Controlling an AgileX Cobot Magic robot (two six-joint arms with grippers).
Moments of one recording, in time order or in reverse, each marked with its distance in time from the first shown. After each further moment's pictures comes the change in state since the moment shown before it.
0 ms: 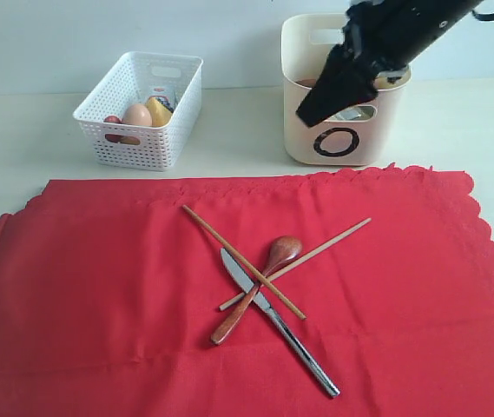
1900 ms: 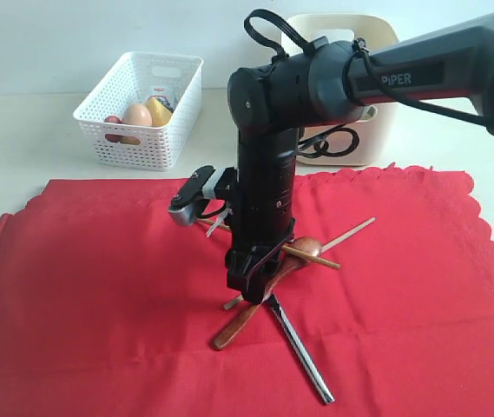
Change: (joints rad) left arm 0.000 0.000 0.000 0.000 0.000 0.000; right arm 0.430 0.370 -0.011 -0.493 -0.086 0.430
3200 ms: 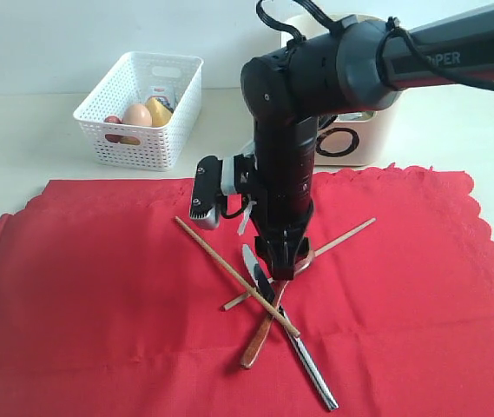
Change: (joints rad) left arm 0.000 0.000 0.000 0.000 0.000 0.000; right arm 0.000 -0.107 0.086 -0.164 -0.092 -0.208
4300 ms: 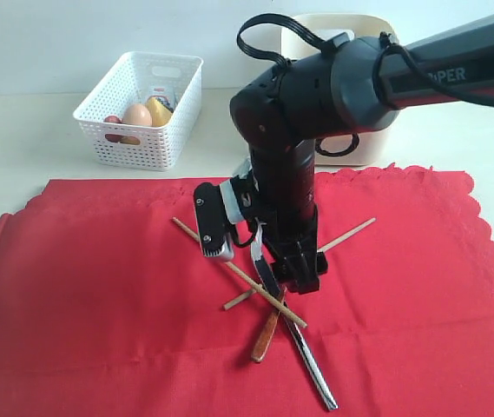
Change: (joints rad) left arm 0.000 0.000 0.000 0.000 0.000 0.000; right arm 0.058 -0.031 0.082 -0.165 -0.064 -0.083
